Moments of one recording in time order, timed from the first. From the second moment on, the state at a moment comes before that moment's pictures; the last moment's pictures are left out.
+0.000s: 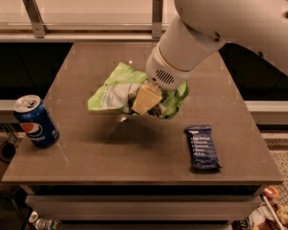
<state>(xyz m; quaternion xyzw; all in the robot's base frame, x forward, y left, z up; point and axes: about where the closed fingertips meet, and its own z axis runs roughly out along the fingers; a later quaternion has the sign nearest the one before) 0.504 -0.010 0.903 -0.55 0.80 0.09 0.22</state>
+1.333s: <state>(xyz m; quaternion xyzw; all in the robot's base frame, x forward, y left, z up) 0.457 0.052 0.892 -0.60 0.76 0.16 0.18</state>
